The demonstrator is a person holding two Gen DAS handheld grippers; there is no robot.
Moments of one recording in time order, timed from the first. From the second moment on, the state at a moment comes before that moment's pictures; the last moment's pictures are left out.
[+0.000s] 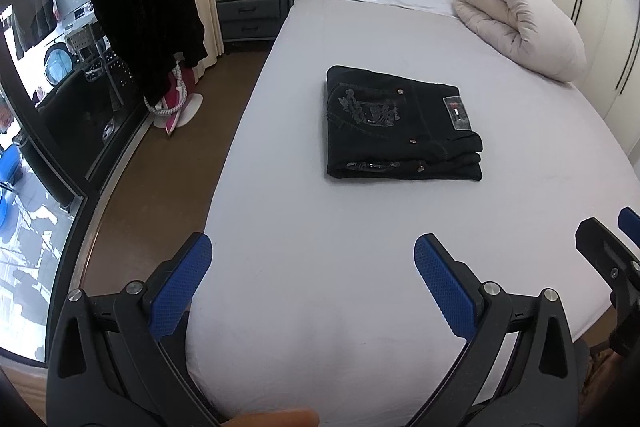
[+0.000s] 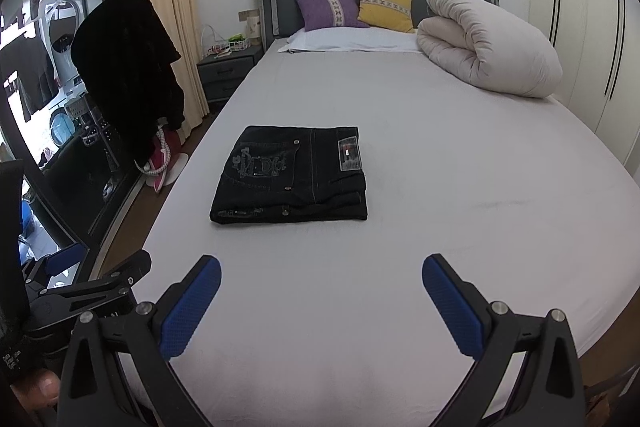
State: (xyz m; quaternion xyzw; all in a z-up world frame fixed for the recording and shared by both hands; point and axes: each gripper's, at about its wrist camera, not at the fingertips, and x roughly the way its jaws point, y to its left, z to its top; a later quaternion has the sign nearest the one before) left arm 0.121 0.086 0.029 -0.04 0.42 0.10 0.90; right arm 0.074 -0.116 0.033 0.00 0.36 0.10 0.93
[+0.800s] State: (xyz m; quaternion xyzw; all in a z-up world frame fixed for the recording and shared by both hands) left arm 0.121 0.082 0.012 -0.04 0.43 0.11 0.90; right arm 0.075 -0.112 0.027 0.00 0.38 0.10 0.92
